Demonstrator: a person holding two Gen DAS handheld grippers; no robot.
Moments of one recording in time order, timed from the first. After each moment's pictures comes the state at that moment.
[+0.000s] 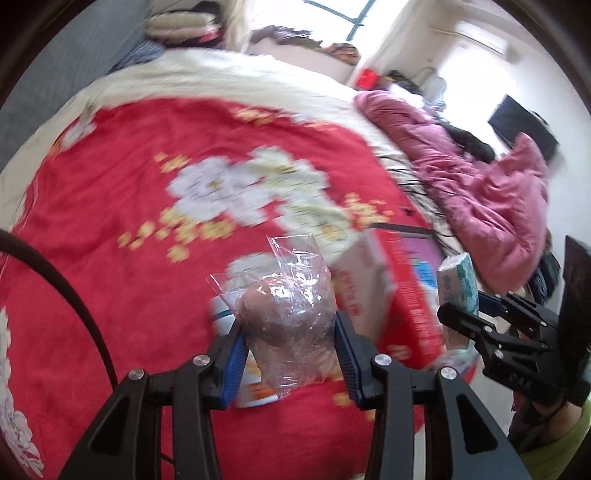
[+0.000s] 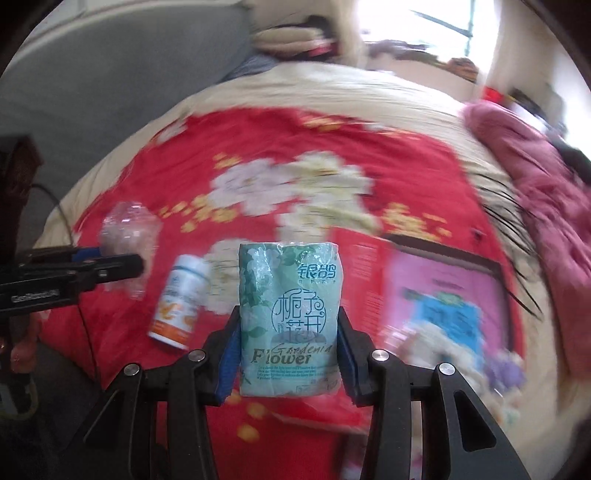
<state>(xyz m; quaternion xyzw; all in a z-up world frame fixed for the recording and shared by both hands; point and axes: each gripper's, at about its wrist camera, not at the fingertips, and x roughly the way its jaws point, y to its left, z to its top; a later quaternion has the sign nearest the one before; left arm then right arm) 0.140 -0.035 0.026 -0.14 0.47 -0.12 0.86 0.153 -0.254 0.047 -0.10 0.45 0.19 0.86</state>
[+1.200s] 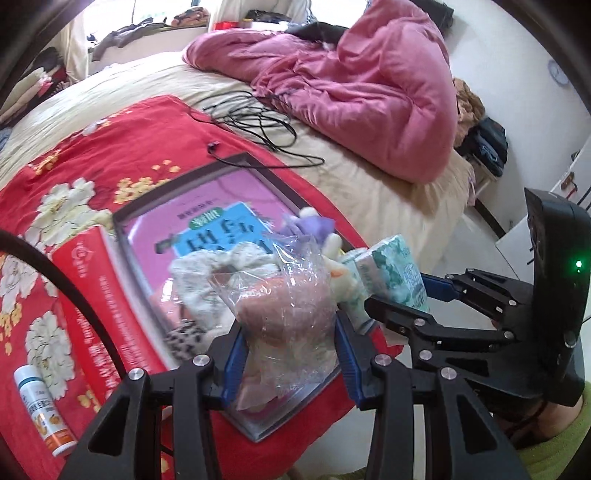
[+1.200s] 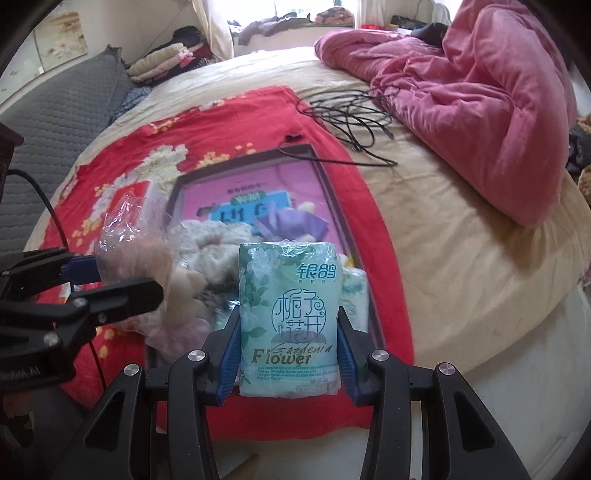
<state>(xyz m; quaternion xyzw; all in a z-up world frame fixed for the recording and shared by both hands) 0.140 -0.338 0.016 0.04 0.51 -0.30 0.81 0.106 -0.499 0.015 0.03 0.49 0.04 0.87</state>
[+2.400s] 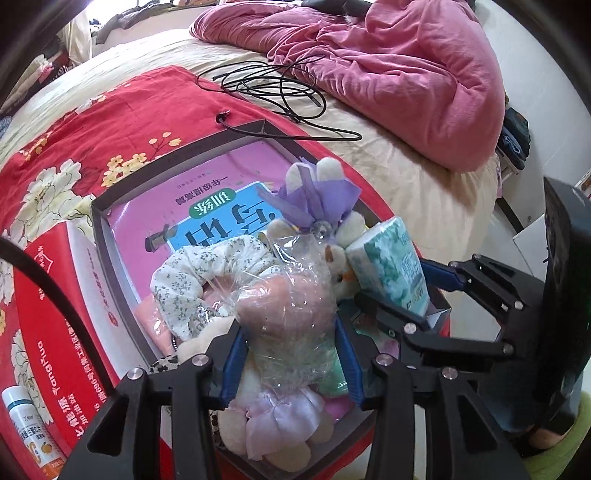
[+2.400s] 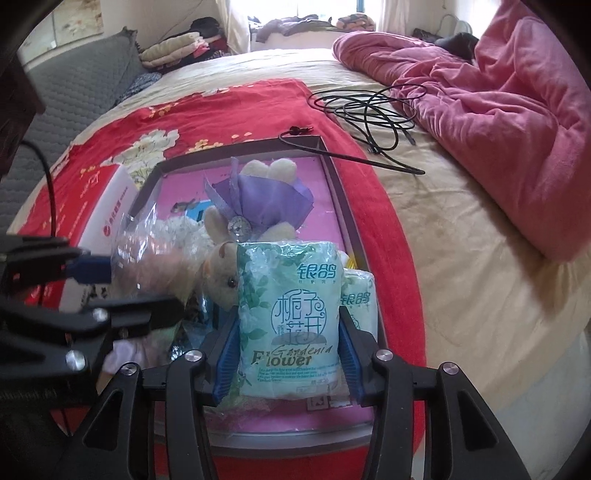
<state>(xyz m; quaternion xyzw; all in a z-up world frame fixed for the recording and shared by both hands) 0.189 -0.354 -0.036 0.05 0.54 -0.27 0.79 0.154 -0.493 -0.036 -0.02 0.48 0.06 0.88</state>
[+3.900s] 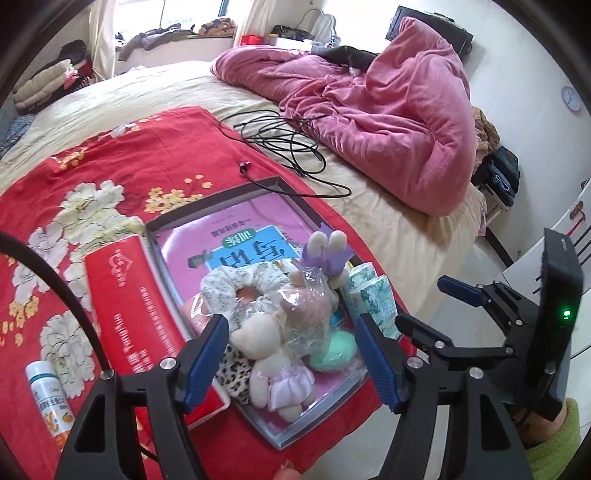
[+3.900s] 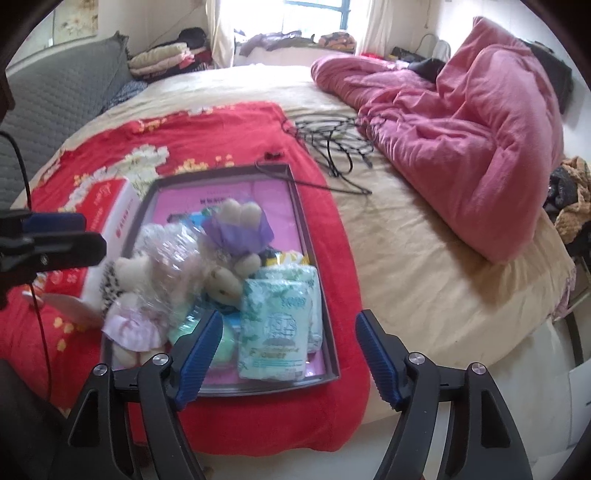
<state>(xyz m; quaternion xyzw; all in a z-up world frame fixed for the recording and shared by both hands) 0.151 -0.302 0.036 0.00 0.48 -0.26 0.84 0.103 -0.498 0.021 -0.05 0.45 0.01 0.89</state>
